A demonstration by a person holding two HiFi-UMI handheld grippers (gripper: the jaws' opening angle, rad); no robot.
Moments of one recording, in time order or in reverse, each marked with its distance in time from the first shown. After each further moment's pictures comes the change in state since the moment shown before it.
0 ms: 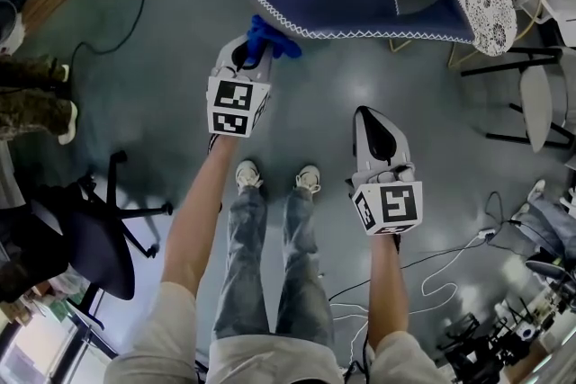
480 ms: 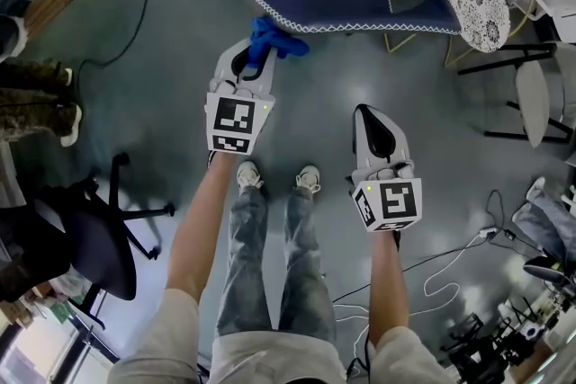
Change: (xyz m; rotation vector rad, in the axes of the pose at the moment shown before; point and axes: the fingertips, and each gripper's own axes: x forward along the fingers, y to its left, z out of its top) left arm -0.047 -0.028 0.057 0.092 -0.114 0.003; right arm -0.022 0.005 0.015 -0.014 -0.029 -0.007
